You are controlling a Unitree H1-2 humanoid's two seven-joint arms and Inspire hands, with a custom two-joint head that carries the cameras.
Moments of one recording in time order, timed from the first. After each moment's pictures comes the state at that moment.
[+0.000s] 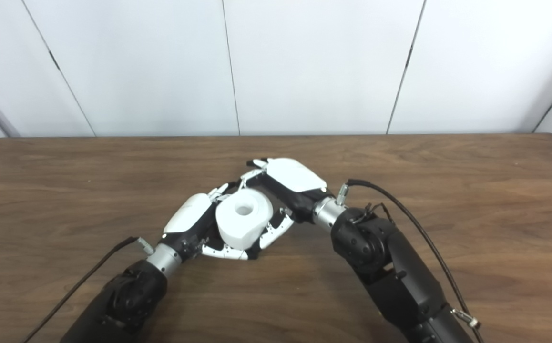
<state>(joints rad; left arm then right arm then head) -0.30 0.26 -0.38 0.17 0.56 -0.12 -0.05 -0.48 -0.24 0.41 0.00 -0.66 0.02 0.38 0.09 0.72</state>
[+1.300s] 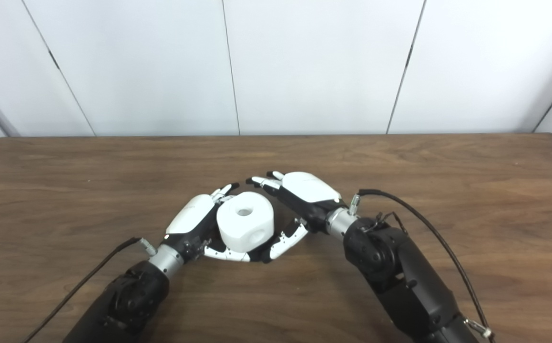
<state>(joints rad) -0.30 0.25 -0.36 0.16 0.57 -0.13 -0.07 -0.45 -0.27 0.39 -0.03 -0.69 0.07 0.42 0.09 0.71</state>
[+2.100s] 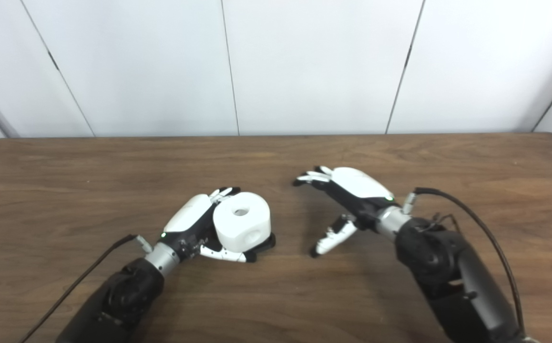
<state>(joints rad) -0.32 0.29 -0.34 0.16 0.54 -0.13 -0.16 -0.37 -0.44 0.26 -0.22 -0.60 0.24 0.58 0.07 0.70</state>
